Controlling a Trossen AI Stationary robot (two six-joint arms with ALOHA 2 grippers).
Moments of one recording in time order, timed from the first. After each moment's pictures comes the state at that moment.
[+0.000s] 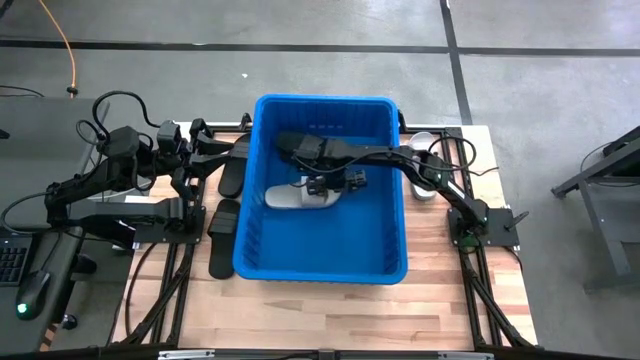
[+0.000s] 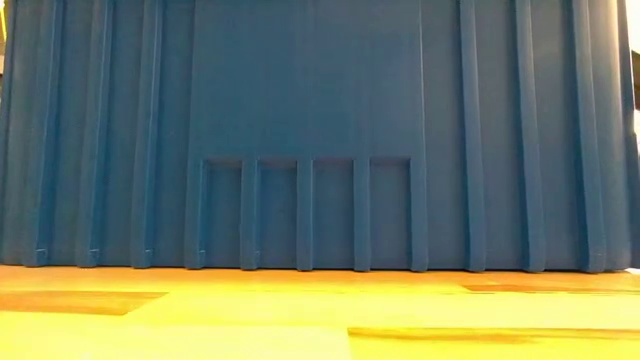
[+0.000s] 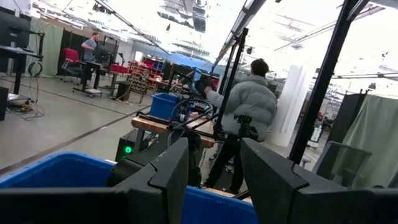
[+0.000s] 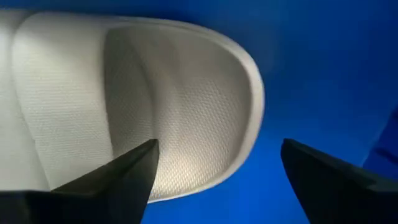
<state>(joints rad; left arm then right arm) 0.33 0.57 0.89 -0.11 0.12 -0.29 -0.24 2.35 2.09 -1.38 -0.05 1.20</state>
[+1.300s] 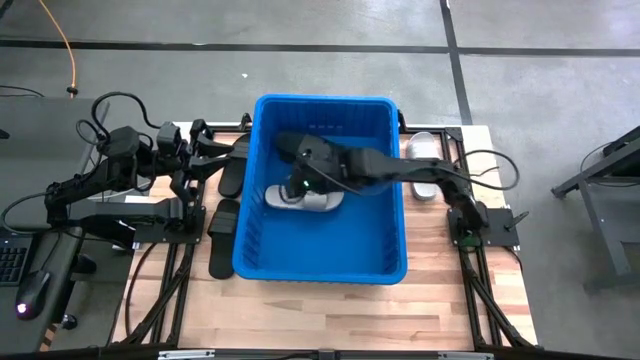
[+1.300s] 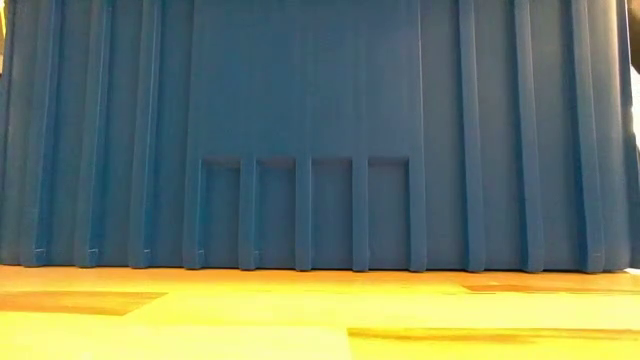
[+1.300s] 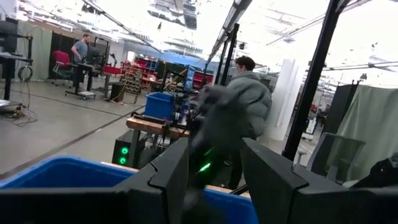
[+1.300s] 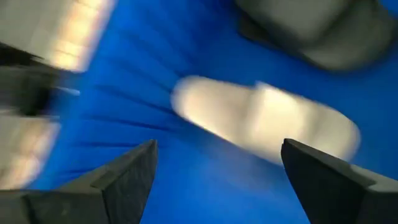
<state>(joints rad) 0.33 0.57 0.89 -0.11 0.17 -0.26 0.02 2.12 2.34 -1.21 0.37 1.17</state>
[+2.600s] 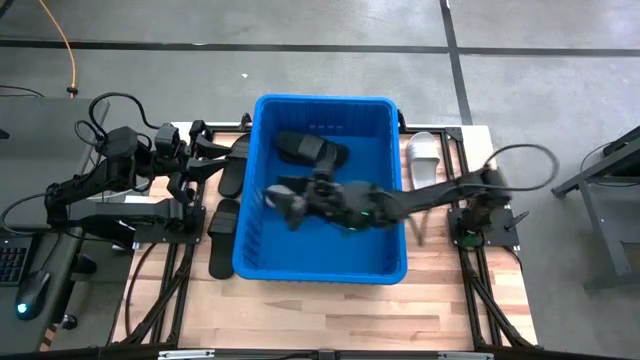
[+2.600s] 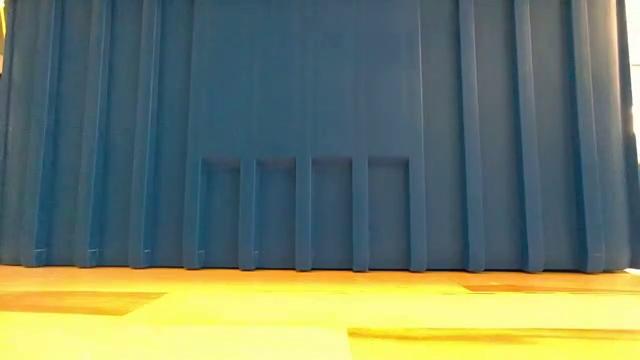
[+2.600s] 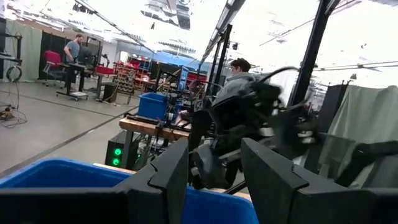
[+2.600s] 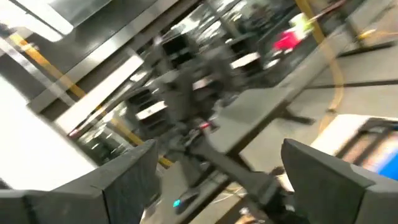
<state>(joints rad) 0.33 0.55 0.89 -0.11 0.19 -0.27 0.23 1.83 1.67 0.32 0.55 0.63</state>
